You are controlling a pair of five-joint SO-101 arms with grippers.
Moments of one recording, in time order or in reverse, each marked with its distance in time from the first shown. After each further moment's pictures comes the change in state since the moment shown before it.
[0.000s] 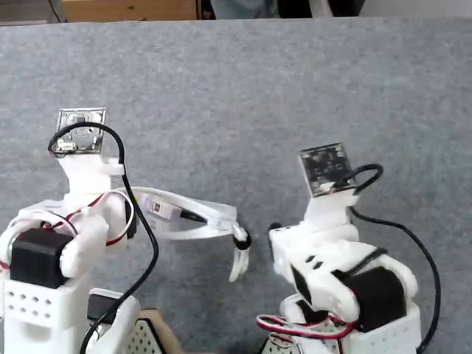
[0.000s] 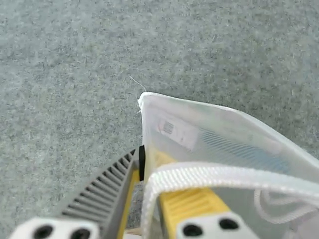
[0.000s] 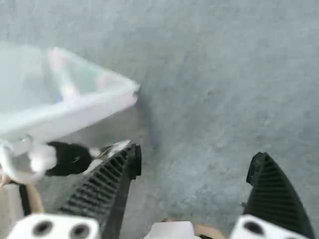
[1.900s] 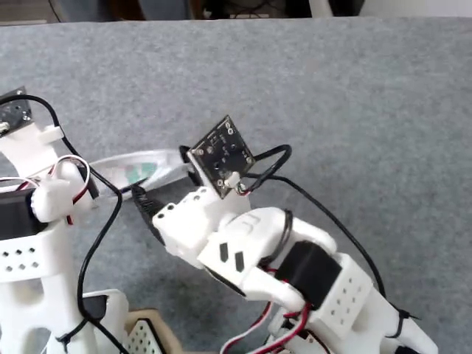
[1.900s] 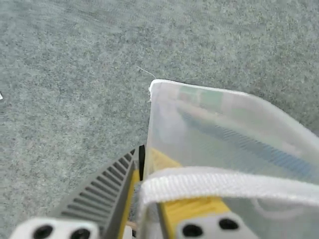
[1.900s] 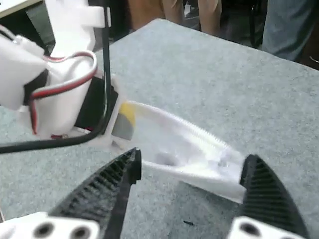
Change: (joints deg) left arm -20.5 11.8 -7.8 2.4 6.0; right arm -33.1 17.8 -7.6 -44.3 -3.2
